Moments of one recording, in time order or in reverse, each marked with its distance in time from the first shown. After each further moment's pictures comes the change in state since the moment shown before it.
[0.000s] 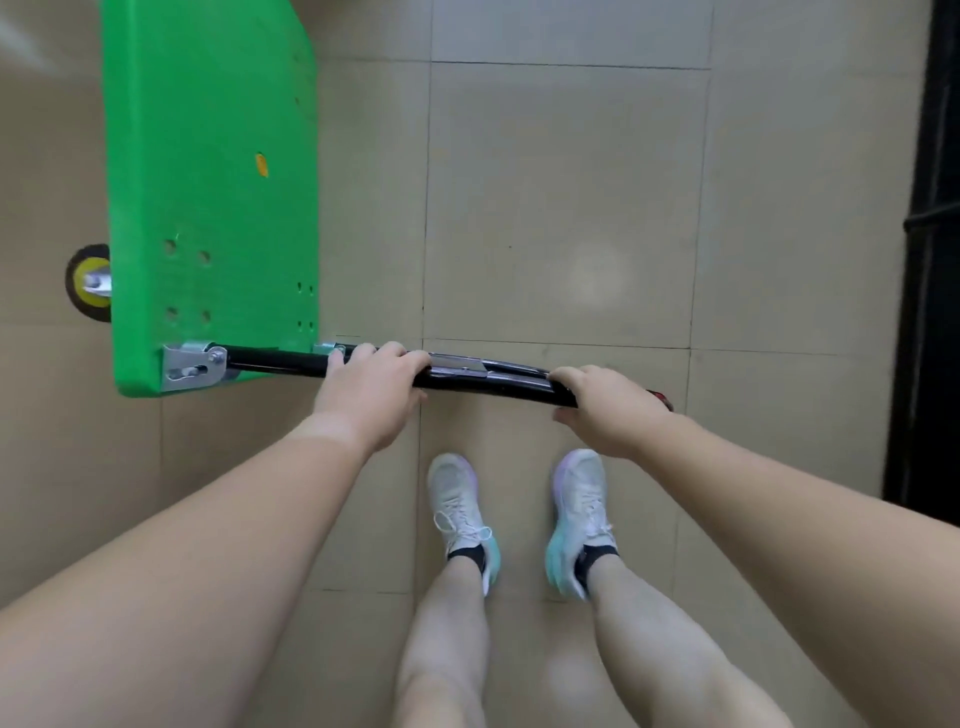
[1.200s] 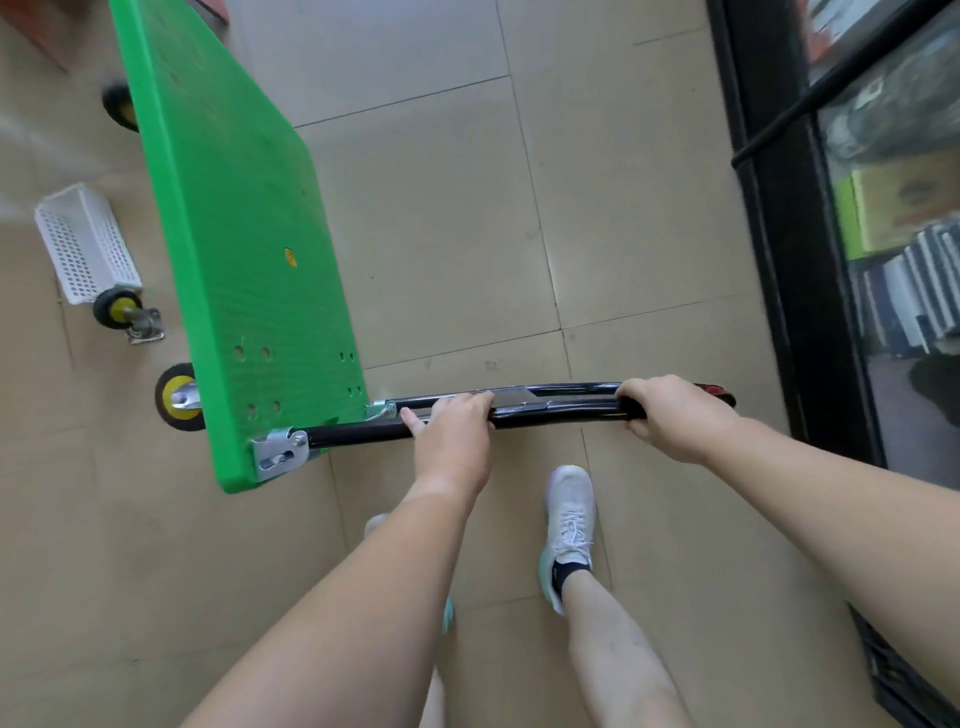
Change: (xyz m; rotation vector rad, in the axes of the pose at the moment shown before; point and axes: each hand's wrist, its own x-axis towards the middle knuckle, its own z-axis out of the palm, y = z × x) left_hand 0.000 0.361 0.039 -0.175 0.044 -0.002; right_hand -0.143 0.322 0.003 0.065 0.083 0.163
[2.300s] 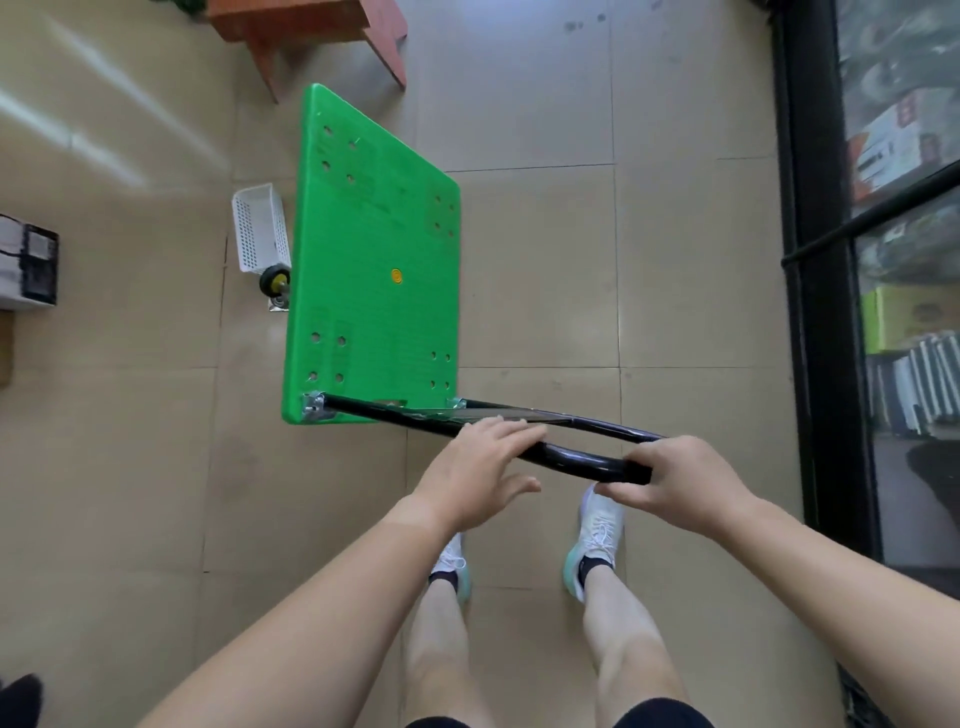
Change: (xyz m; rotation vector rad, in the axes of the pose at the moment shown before) left_hand -0.191 -0.111 -0.109 -0.179 0.026 0.381; right_hand -0.182 -0.172 -0.048 0.020 0.167 -0.205
